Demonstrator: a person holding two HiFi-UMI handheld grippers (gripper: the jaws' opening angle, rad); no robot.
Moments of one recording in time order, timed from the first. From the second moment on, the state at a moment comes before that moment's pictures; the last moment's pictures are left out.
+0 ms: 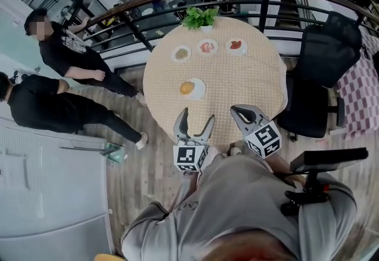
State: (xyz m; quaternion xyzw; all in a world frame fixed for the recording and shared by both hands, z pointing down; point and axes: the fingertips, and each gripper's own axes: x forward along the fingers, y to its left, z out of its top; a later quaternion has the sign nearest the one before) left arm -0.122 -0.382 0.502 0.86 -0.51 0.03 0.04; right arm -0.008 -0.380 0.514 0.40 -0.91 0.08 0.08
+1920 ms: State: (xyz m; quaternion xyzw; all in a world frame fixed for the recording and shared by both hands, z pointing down) left arm -0.215 -0.602 0.817 0.77 -0.35 0.54 0.03; right arm 0.089 -0.358 0.527 0.56 -0.81 0.12 0.12
